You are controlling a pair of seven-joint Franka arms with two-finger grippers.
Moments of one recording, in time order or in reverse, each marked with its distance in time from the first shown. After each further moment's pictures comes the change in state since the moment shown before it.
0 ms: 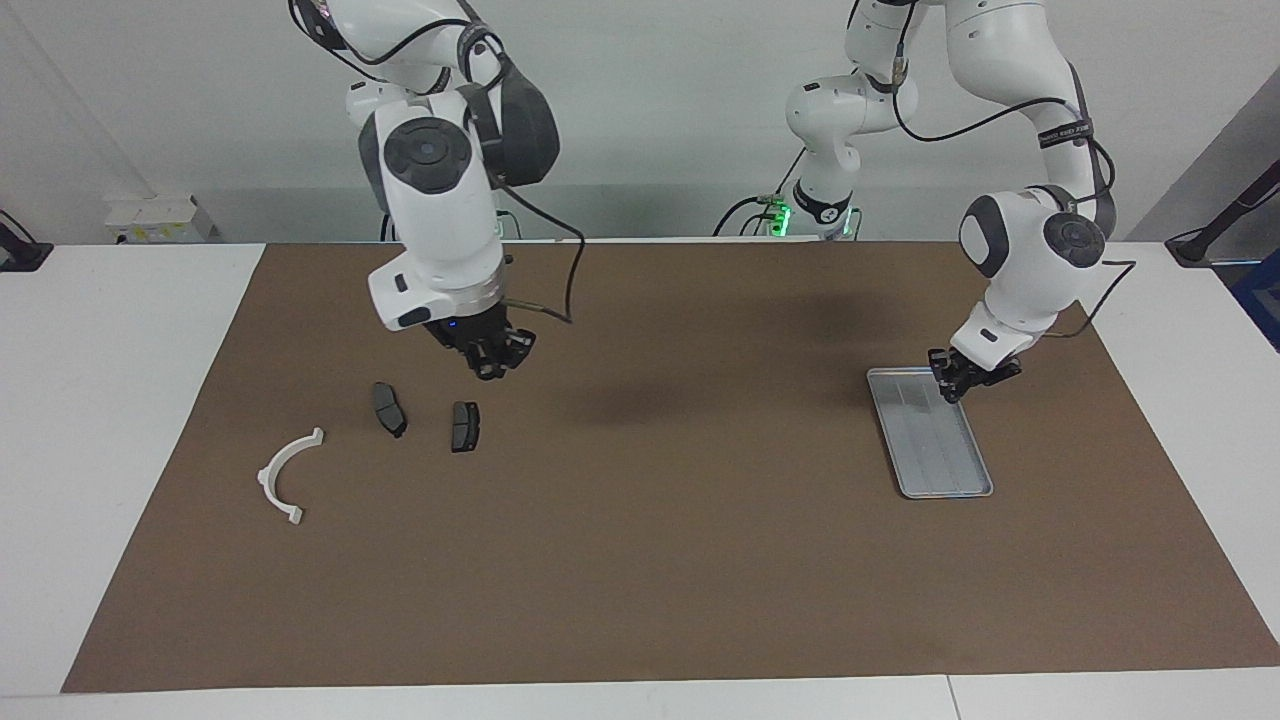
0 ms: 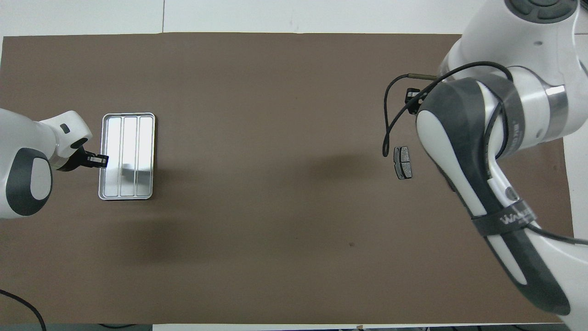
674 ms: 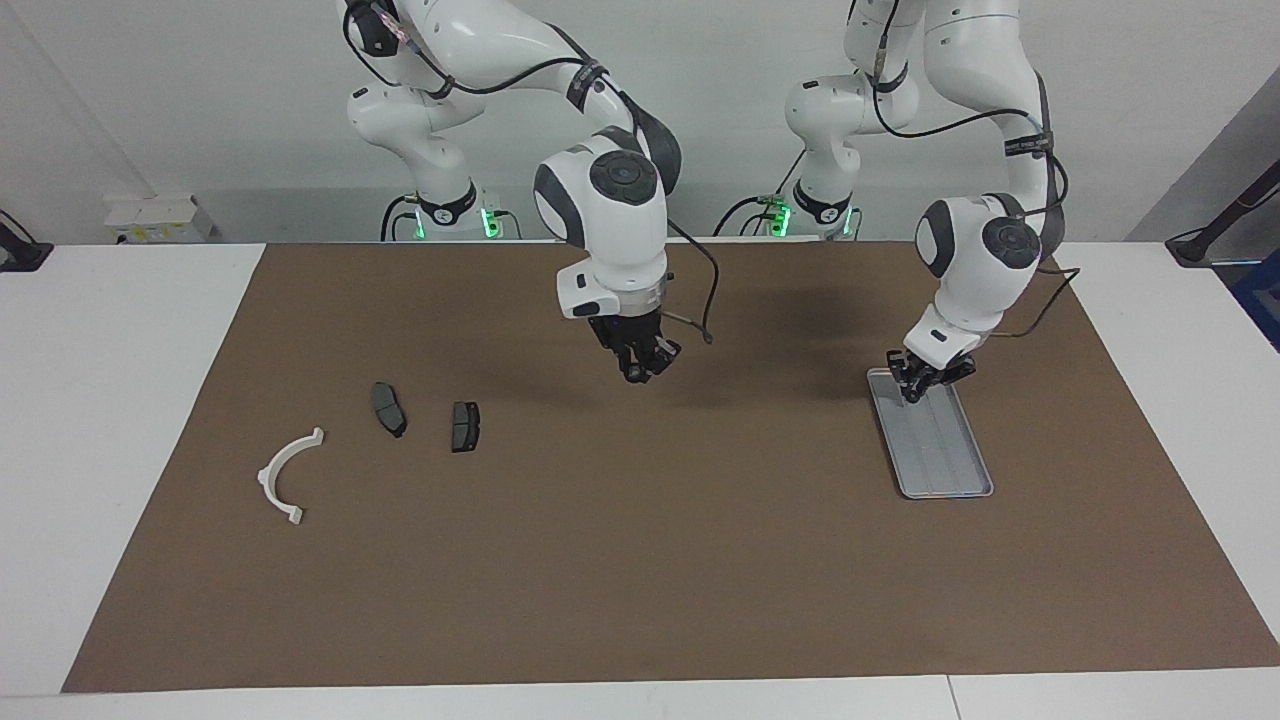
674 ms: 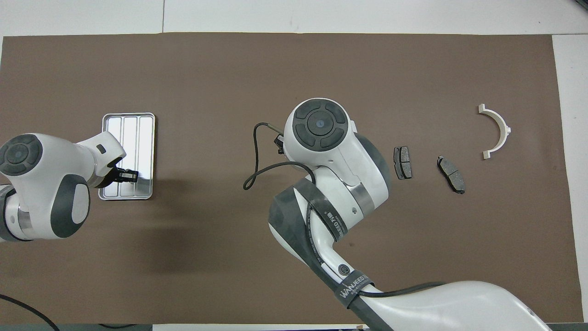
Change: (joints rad) left arm -0.068 -0.010 0.002 -0.089 -0.001 0.095 -0.077; right arm 0.188 0.051 0.008 -0.228 0.018 0.396 0.364
